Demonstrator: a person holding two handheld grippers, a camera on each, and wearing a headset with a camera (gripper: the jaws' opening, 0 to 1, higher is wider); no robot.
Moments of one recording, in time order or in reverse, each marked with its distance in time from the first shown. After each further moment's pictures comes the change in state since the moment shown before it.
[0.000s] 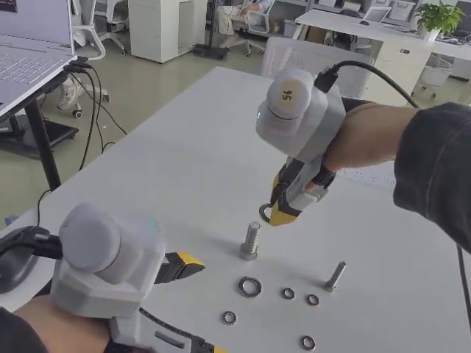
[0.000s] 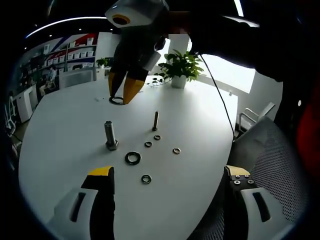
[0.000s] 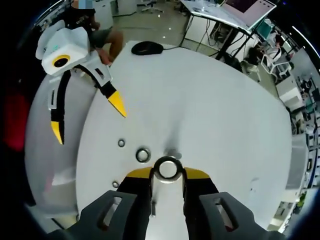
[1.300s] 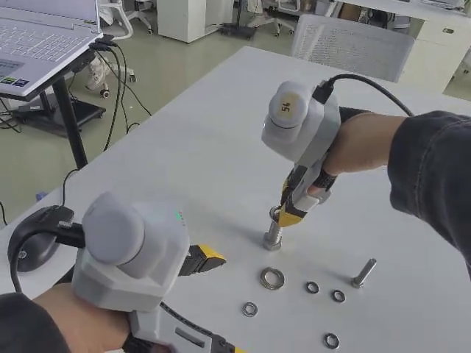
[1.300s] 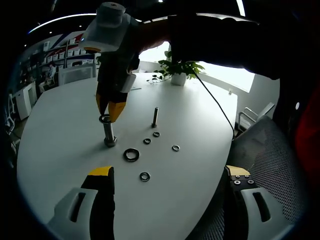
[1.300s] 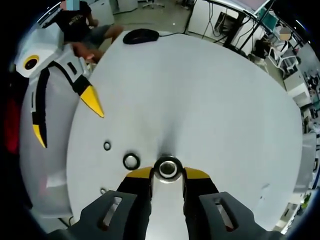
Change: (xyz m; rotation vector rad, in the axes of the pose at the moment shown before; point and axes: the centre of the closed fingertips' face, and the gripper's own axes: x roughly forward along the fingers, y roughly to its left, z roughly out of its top) left arm 0.008 -0.001 -0.004 -0.015 0.022 -0.010; right arm 0.057 -0.010 -0.009 0.011 0.039 0.074
